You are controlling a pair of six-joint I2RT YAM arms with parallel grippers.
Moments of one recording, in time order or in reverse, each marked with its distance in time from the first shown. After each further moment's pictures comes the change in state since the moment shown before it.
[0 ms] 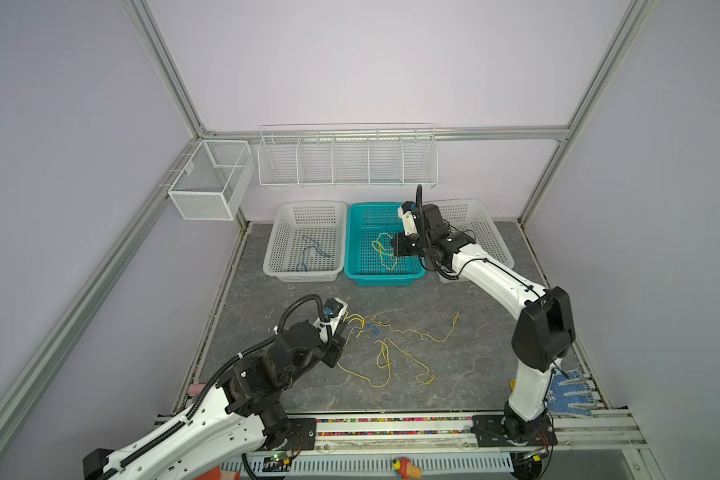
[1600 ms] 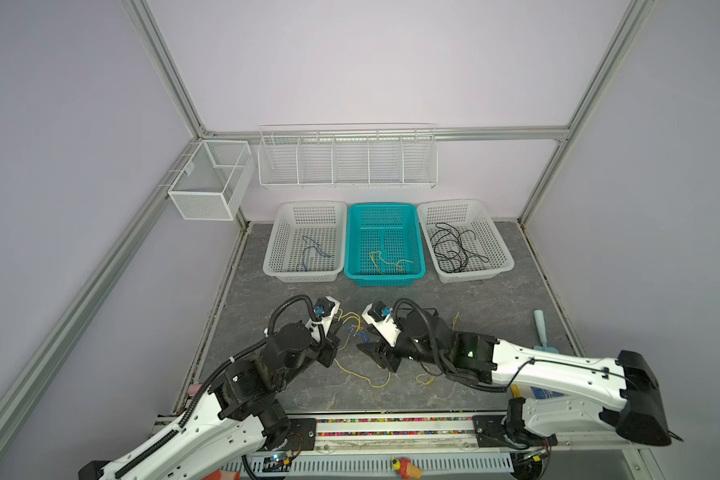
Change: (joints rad) left arm 0.039 -0.047 0.000 -0.012 0.023 -0.027; right arm 0.672 -0.642 -0.767 0.343 0.202 -0.191
